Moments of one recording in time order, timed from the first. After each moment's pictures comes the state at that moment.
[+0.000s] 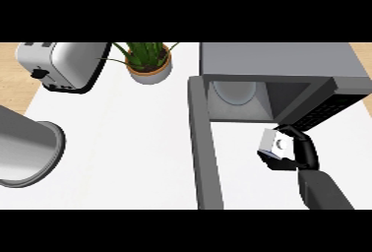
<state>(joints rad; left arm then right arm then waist) 0.51 0.02 0.55 -2.33 0.52 -0.45 0.08 -0.46 -0.21 -0.25 -0.35 0.13 -0.04 -1.07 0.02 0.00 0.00</state>
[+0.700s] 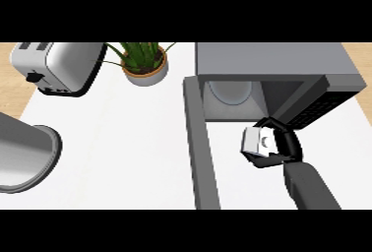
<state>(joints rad) 0.51 0.01 0.59 -2.32 0.54 -0.46 0.07 -0.43 -0.13 -0.15 -0.57 0.12 0.11 -0.98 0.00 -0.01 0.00</state>
